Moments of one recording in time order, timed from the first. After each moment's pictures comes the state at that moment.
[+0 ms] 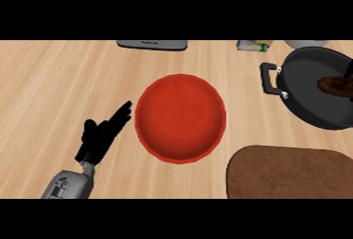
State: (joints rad) left arm -0.16 0.18 -0.19 -1.35 0.08 -0.11 0.15; right arm -0.77 -0.89 0.21 -0.55 0.54 0.06 -0.90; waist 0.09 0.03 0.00
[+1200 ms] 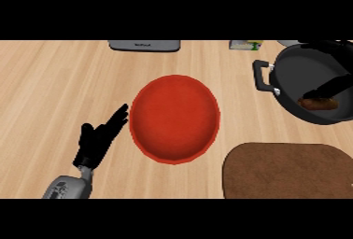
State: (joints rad) left arm -0.12 0.17 -0.17 -1.36 0.07 -0.09 0.14; right arm -1.03 -0.65 0.01 -0.15 0.42 0.33 -0.81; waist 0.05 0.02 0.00
